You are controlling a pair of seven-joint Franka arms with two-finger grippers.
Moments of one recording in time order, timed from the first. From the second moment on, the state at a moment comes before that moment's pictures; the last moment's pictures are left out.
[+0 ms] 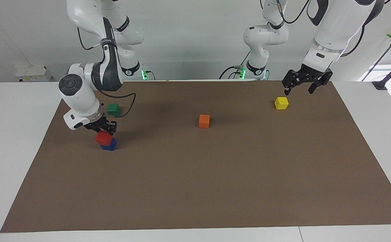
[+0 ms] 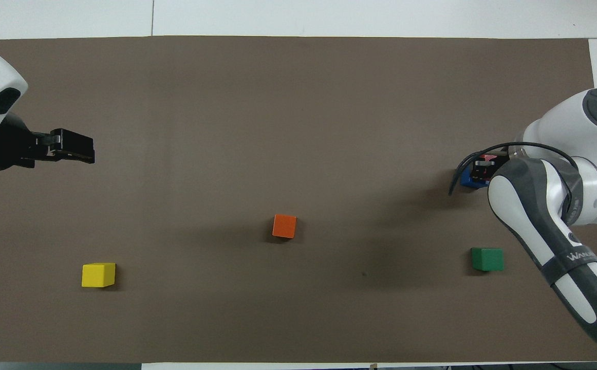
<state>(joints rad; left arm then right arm) 0.00 -0.02 -0.16 -1.61 -0.01 1.61 -0.15 -0.01 0.15 0.00 -2.01 -0.06 2.05 0.17</state>
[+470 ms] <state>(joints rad) 0.00 -0.01 -0.16 -1.61 -0.01 1.61 -0.14 -0.01 0.15 0.00 -2.03 -0.06 2.07 0.19</state>
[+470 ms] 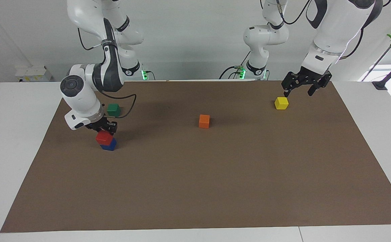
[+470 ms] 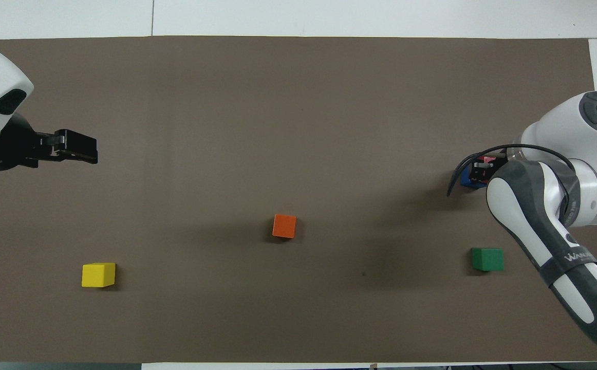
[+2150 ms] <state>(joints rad) 0.00 -0.02 -0.15 -1.61 -0.01 1.61 -0.14 -0.02 0.14 0.00 -1.97 -0.06 1.98 0.22</state>
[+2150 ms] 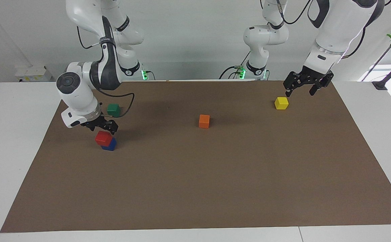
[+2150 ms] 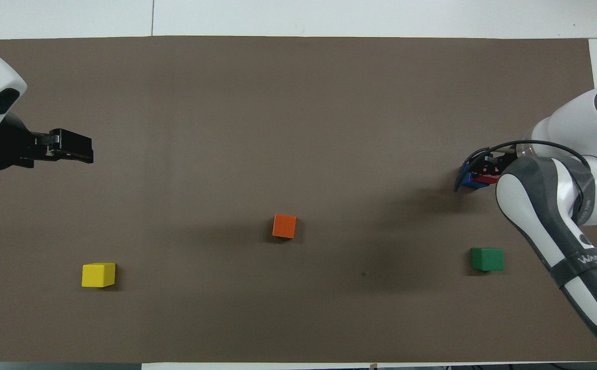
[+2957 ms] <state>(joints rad) 0.00 -0.02 -0.15 -1.61 -0.01 1.61 -0.14 -0.04 0.00 -0.01 -1.68 -0.06 1.69 -0.08</state>
